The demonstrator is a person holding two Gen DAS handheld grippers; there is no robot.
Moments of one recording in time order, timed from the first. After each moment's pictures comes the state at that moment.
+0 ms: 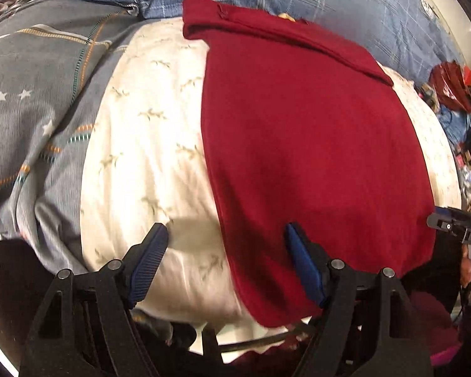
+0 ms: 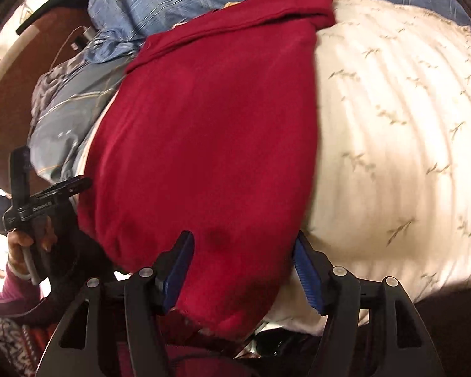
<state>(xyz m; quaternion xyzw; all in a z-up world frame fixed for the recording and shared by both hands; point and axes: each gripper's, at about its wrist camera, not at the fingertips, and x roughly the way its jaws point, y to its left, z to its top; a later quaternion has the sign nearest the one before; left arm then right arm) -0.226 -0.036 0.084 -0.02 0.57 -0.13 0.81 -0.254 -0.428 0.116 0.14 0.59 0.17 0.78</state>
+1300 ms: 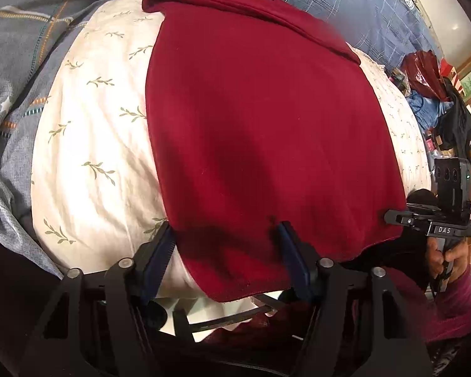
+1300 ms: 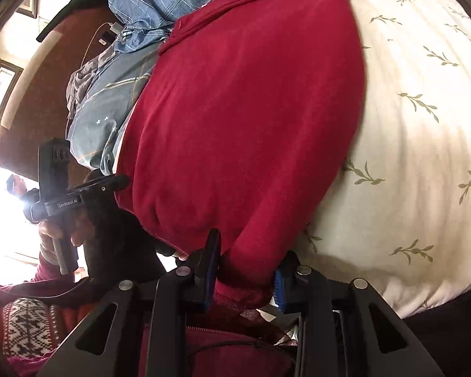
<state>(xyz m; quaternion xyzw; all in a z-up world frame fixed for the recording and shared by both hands) -0.235 -0.052 0.081 -0.05 0.60 -0.20 0.77 -0.271 -0.412 0.096 0.21 0.60 0.24 0.74</state>
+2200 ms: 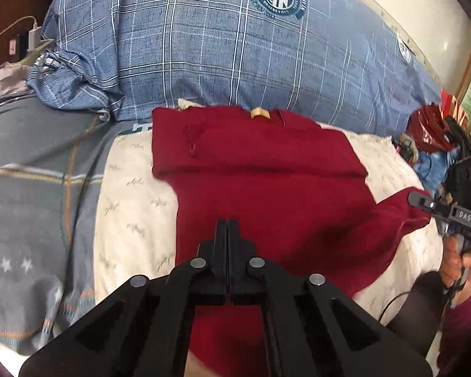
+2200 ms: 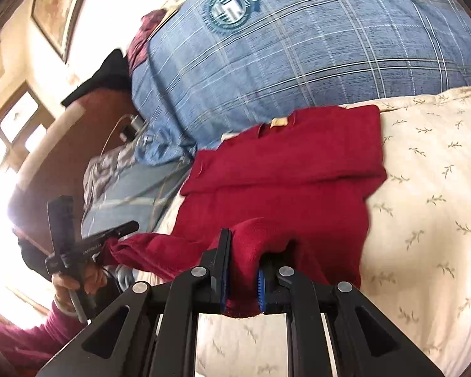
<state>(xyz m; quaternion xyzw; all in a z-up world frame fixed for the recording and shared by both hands) -0.120 -0.055 0.167 -0.04 0.45 -0.18 0.87 -0.150 -0.437 0.189 0.24 0.41 0.21 0.85</state>
